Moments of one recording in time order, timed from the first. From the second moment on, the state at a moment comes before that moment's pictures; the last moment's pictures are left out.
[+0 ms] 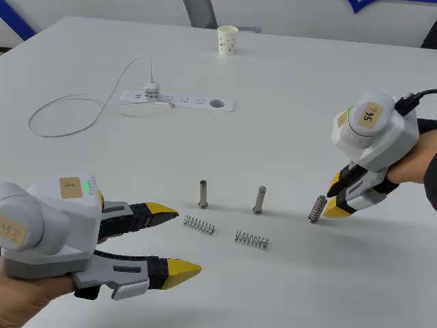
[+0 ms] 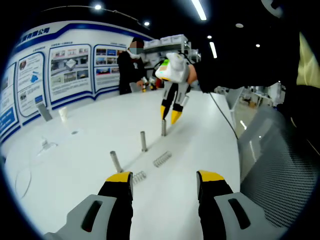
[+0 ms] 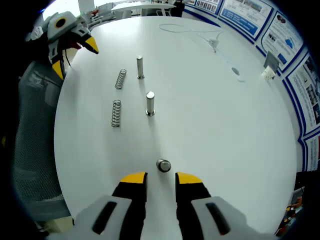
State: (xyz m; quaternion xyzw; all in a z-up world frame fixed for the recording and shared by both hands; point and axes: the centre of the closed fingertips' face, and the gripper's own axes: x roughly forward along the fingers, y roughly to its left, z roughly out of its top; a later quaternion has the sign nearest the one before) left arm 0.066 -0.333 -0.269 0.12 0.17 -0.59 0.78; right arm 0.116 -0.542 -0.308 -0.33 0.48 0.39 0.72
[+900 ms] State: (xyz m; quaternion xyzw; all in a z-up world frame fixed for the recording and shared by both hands) left arm 0.064 -0.334 -0.265 0.13 0.15 -0.59 0.78; right arm 0.077 -0.482 -0.315 -0.30 0.46 0.43 0.71
